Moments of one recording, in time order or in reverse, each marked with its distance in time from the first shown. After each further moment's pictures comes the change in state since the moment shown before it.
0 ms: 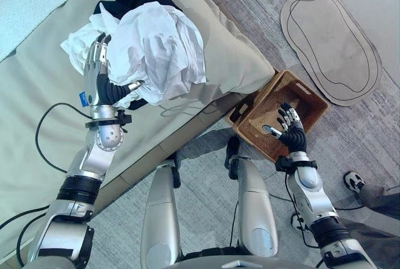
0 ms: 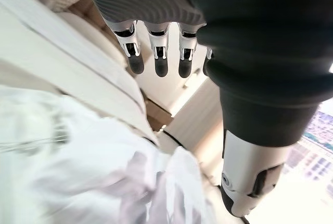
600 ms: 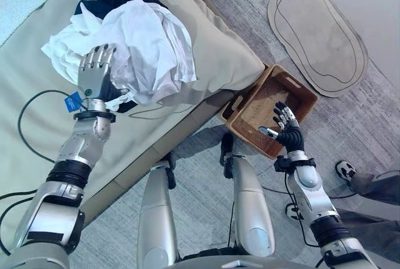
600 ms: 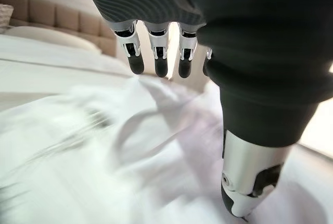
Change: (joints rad) left arm -0.156 0.131 -0.139 0.362 0.297 0.246 -0.092; right arm -0.008 -0.008 -0.001 -0.001 -0.039 0.006 0.058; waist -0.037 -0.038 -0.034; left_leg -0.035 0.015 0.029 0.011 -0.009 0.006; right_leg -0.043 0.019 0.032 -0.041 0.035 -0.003
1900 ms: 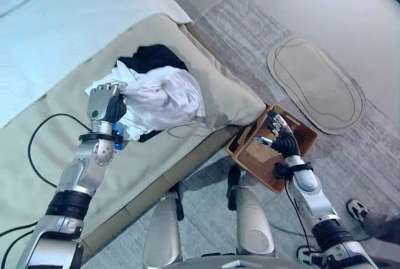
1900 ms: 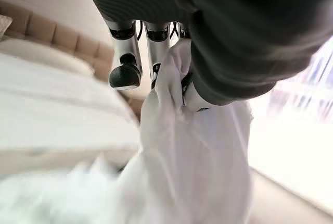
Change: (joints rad) left arm 0.319 -0.090 0.169 -0.442 -0.092 -0.159 -0.116; right arm 0.030 -0.023 0.024 0.008 -0.048 0.046 0.052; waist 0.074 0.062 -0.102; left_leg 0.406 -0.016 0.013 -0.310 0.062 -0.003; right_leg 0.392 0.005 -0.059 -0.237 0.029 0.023
